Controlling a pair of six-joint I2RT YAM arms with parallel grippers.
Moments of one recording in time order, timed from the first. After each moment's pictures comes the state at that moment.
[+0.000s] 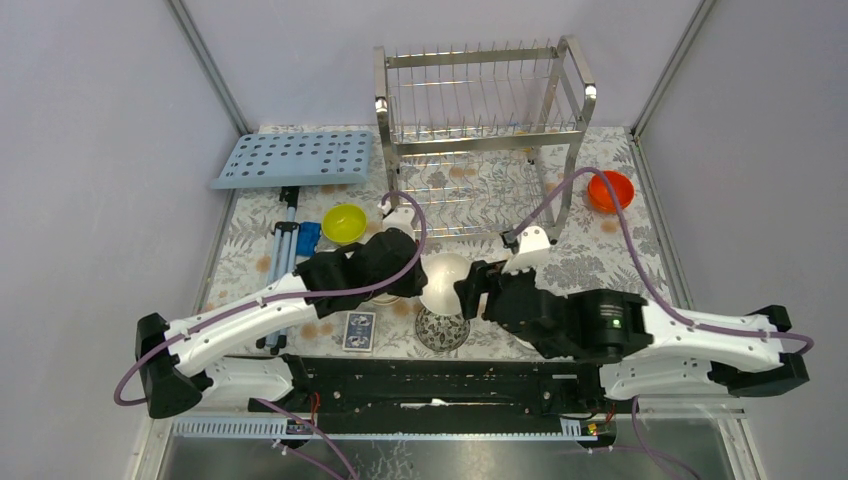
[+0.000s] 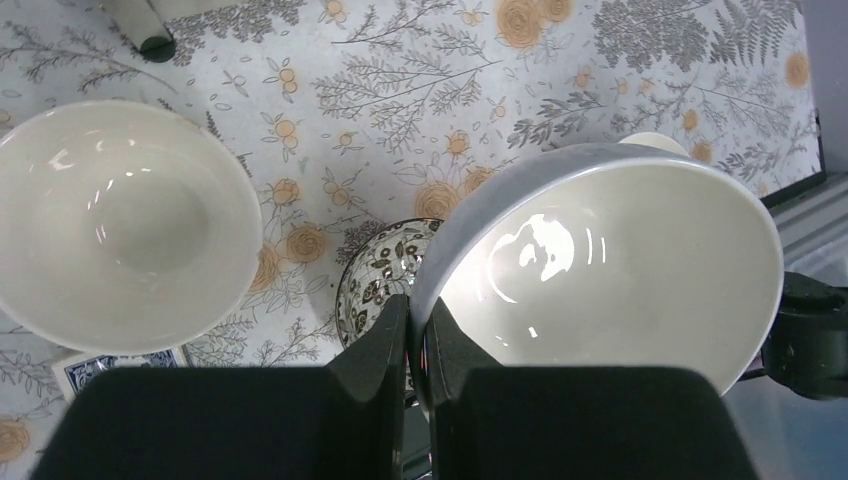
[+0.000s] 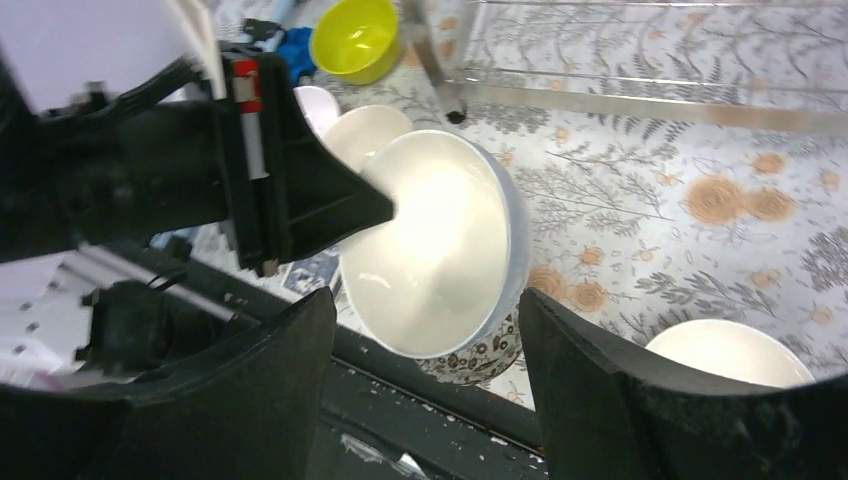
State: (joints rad) left arm -1.04 1.16 1.07 -0.65 -0.25 -0.75; right arm 1.49 0.98 1.17 -0.80 0.84 0.83
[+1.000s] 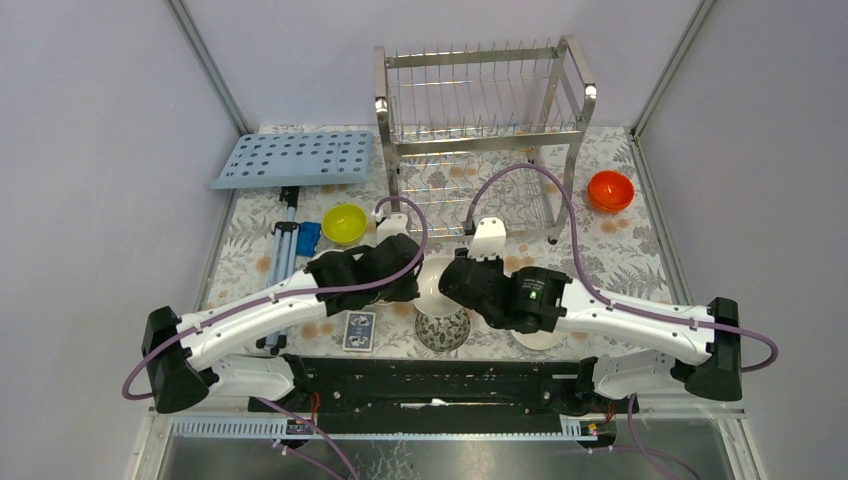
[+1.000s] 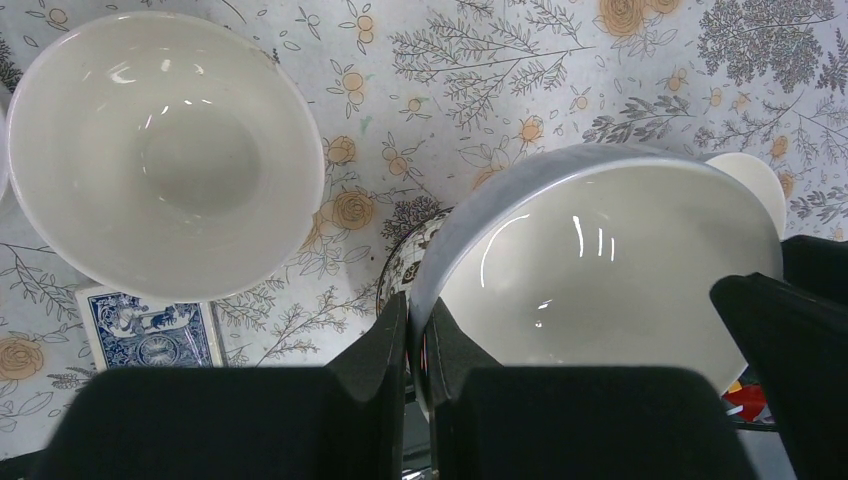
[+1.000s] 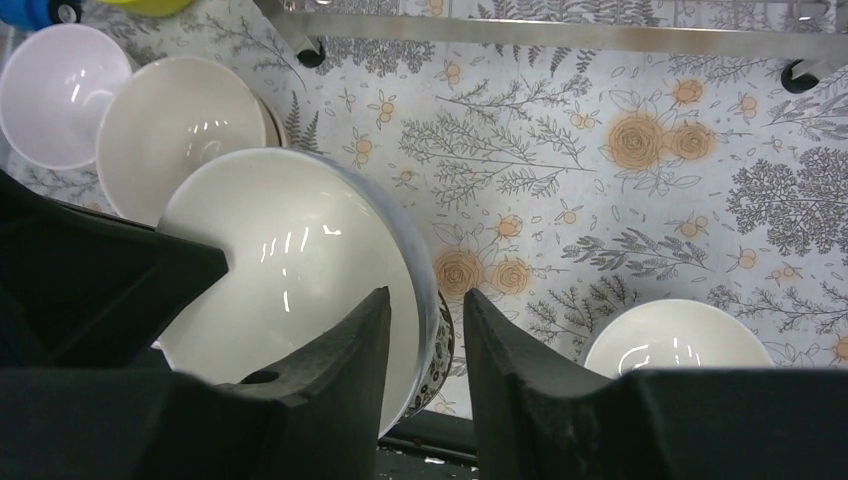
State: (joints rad) left arm -1.04 1.21 1.05 -0.75 -0.33 -0.90; right arm 1.25 1.26 1.16 -0.85 0.75 0.88
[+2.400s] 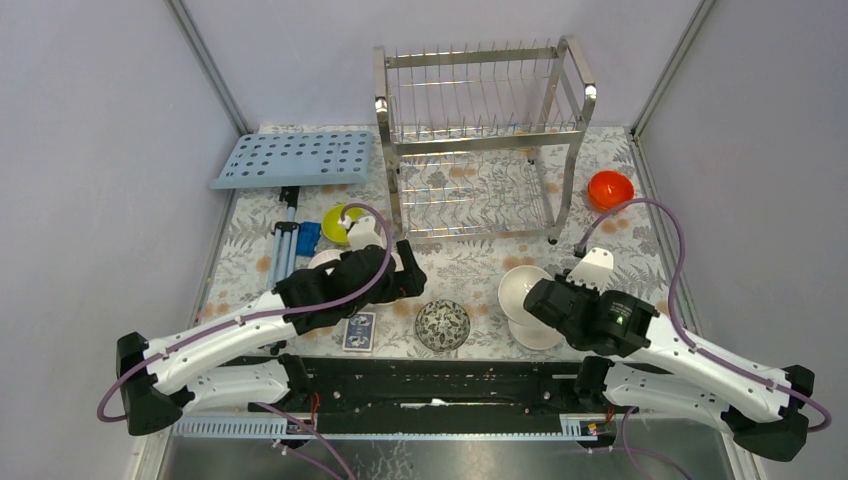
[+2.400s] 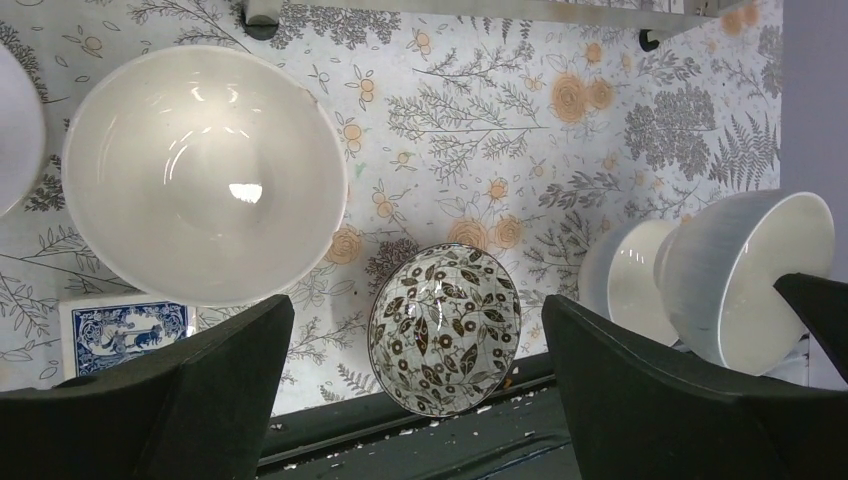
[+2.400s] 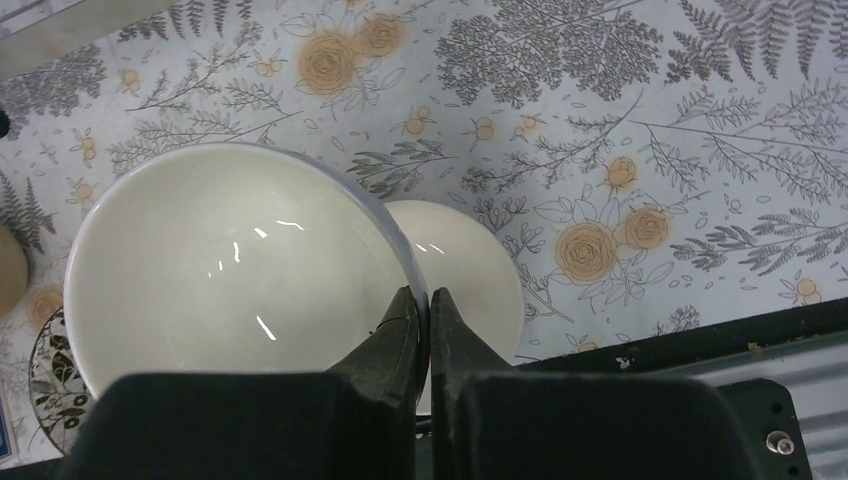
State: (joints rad) left arm -1.04 1.00 0.91 -0.64 -0.42 -0.98; right arm 1.06 0.78 0.83 -1.22 0.78 1.19
